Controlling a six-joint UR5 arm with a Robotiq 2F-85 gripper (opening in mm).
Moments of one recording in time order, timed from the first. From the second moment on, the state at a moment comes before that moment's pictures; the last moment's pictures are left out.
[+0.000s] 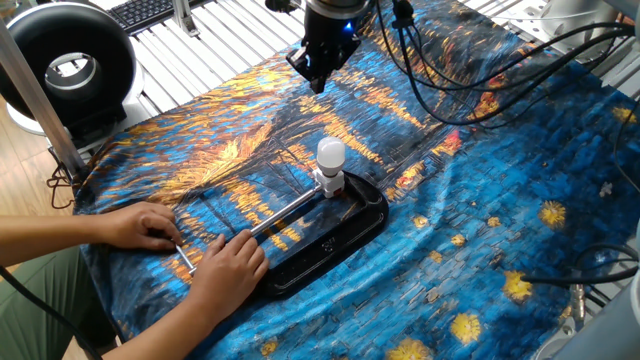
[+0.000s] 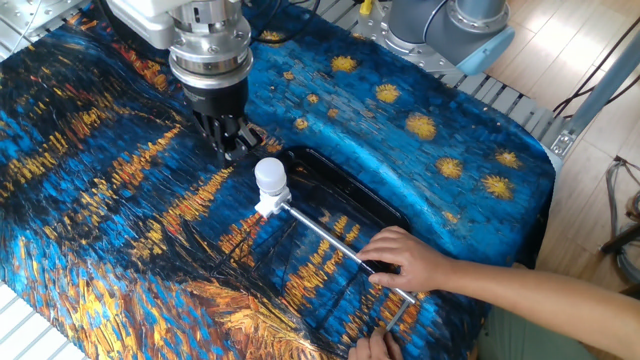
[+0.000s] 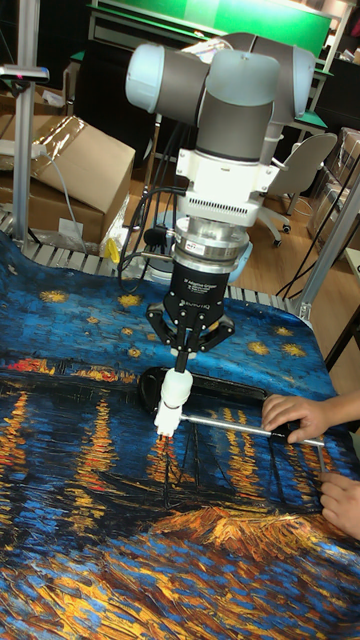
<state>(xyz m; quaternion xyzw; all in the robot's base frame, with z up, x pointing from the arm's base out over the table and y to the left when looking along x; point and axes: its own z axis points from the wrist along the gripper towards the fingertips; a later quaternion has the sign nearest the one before) 0.571 0.016 0.184 0.04 1.00 0.03 0.06</state>
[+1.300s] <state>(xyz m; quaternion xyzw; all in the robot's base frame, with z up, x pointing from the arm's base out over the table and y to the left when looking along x) 0.496 0.035 0.188 -0.02 1.00 0.03 0.08</state>
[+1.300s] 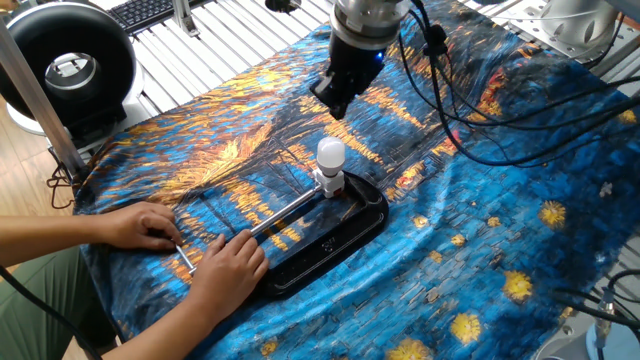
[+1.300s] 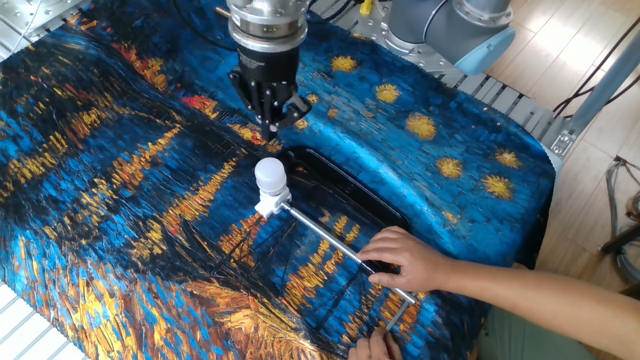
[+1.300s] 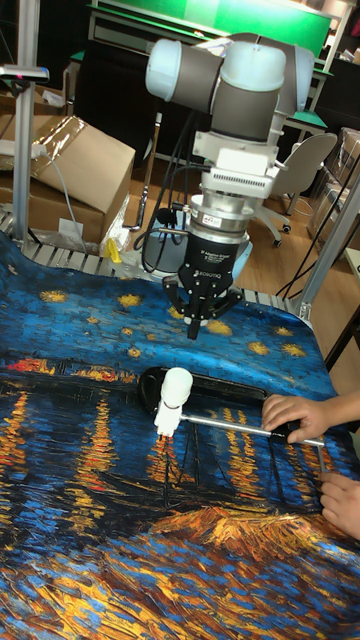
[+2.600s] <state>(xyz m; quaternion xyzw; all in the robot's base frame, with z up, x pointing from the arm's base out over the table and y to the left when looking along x) 0.464 0.029 0.175 -0.15 0.99 0.01 0.01</state>
